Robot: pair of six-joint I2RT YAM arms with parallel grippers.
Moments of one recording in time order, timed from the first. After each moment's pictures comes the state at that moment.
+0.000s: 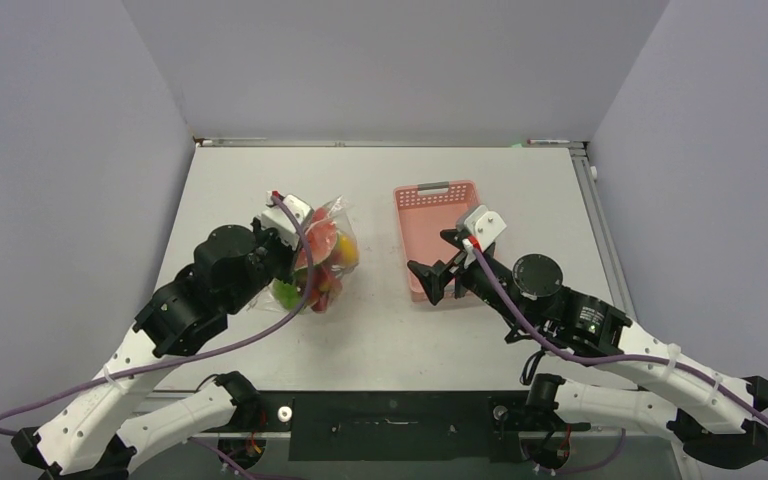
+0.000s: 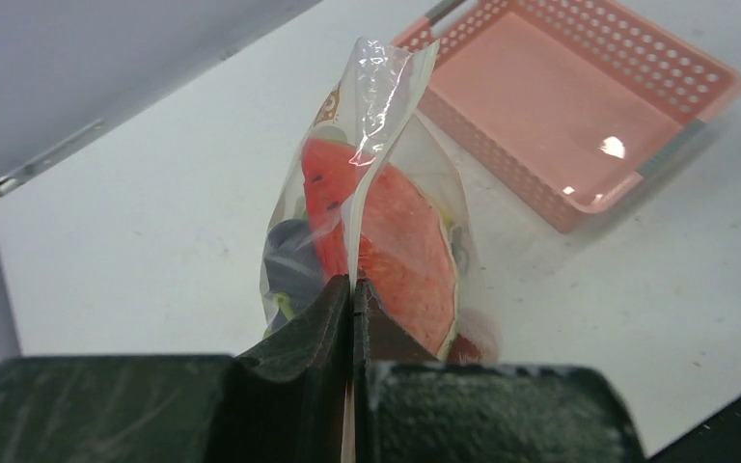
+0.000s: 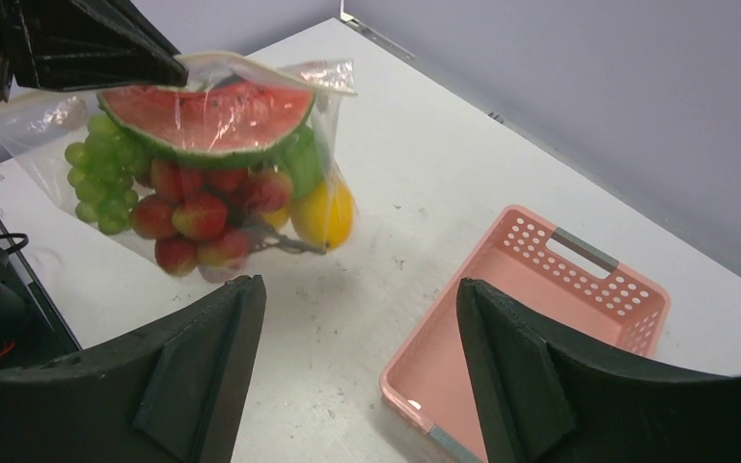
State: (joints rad) left arm -0.77 0.82 1.13 -0.65 -0.21 0.05; right arm 1.11 0.83 1.05 -0.32 0.31 -0.03
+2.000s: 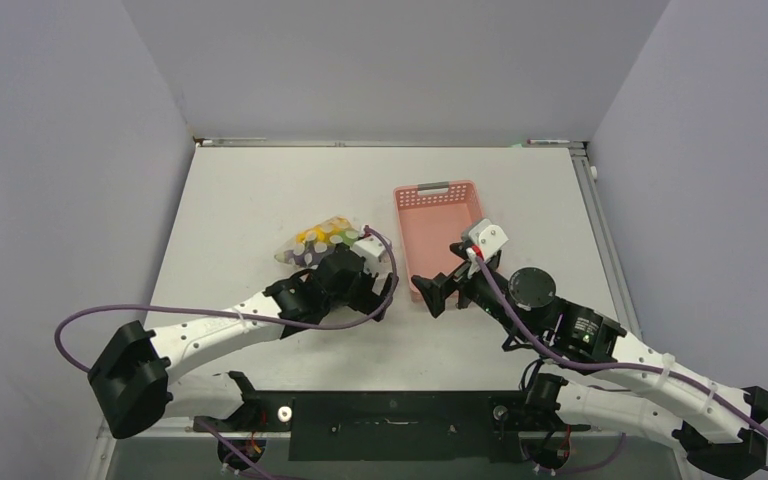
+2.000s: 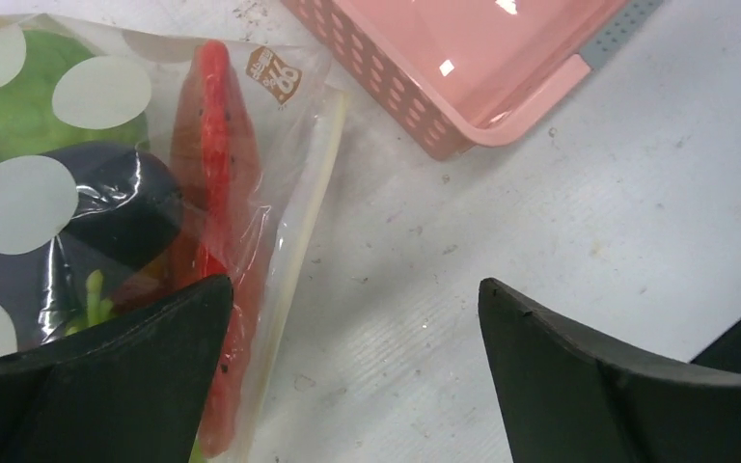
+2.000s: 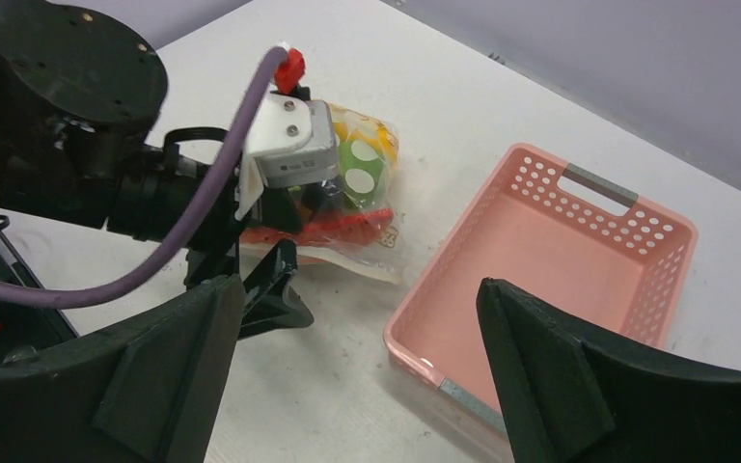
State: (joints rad) left arm -0.92 1.25 0.77 -0.17 -0.18 -0.24; right arm 1.07 0.74 0.89 -0.29 0.31 0.04
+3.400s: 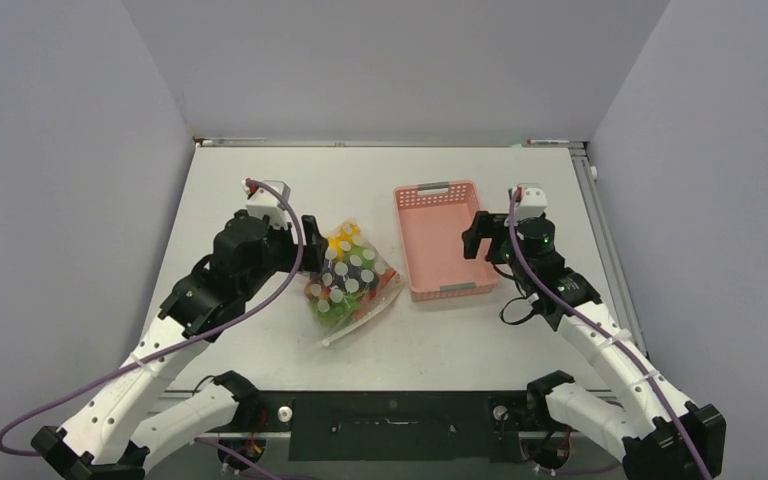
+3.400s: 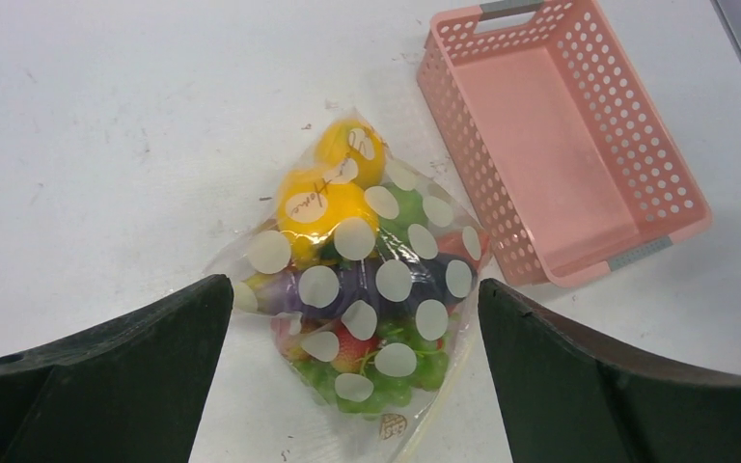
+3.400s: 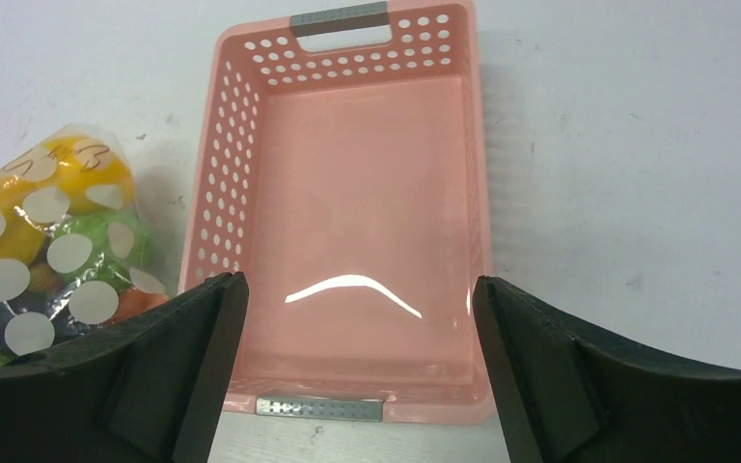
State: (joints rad) left arm -0.61 0.89 1.02 -0.56 -0.23 -0.35; right arm 0.42 0.95 0.76 -0.22 0.12 0.27
